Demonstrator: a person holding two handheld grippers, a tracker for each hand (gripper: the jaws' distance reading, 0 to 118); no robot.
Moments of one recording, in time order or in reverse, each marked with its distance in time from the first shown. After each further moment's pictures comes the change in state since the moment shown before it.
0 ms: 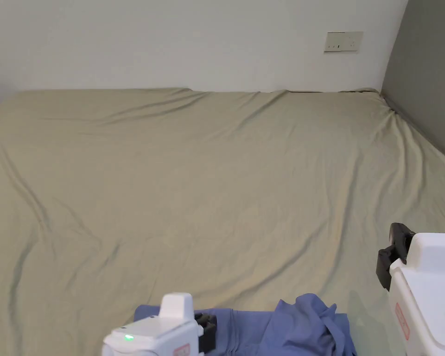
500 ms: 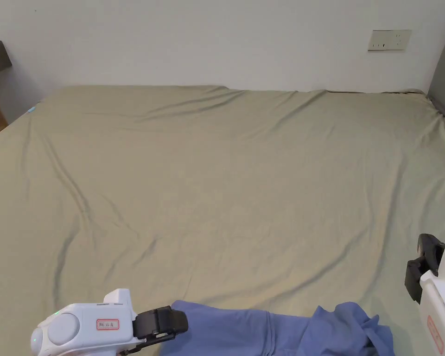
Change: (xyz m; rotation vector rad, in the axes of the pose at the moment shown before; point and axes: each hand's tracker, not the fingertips) left arm -0.181 0.010 0.032 -0.186 -0.013 0.412; right arm -0.029 -0.002 -0.011 -0.024 0.051 0.024
